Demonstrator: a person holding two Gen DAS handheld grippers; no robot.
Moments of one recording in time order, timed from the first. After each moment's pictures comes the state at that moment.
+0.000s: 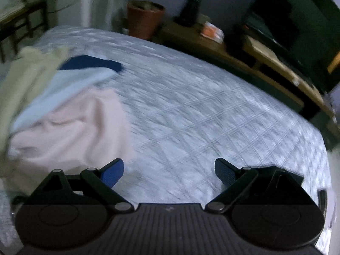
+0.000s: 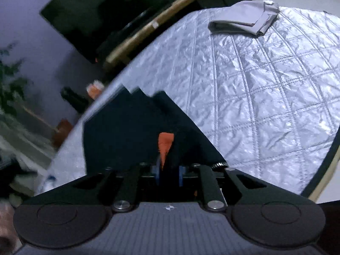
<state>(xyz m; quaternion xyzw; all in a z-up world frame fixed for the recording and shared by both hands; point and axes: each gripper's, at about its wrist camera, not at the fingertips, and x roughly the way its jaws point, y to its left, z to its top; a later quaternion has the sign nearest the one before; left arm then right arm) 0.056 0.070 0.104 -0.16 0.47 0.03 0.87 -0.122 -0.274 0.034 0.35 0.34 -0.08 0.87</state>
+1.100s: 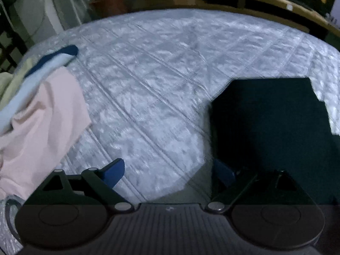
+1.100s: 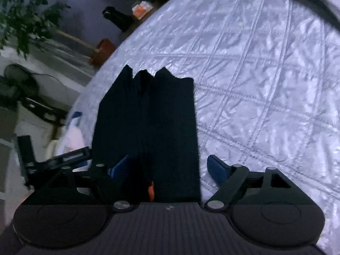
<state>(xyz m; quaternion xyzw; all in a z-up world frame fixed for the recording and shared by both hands) 0.059 -0.029 0.027 0.02 0.52 0.04 0.85 0.005 -0.363 0.017 0.33 0.50 0.19 0.78</state>
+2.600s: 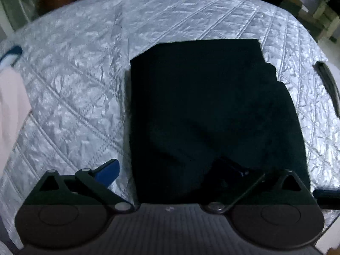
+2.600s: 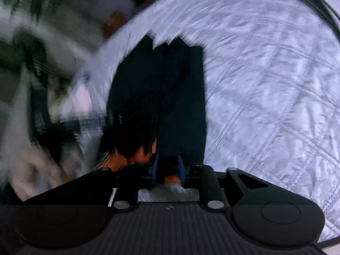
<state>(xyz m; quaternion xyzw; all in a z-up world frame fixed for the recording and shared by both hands) 0.027 -0.096 0.029 0.05 0.57 -0.10 0.82 -0.049 -0.379 0.046 0.28 0.54 0.22 0.76</state>
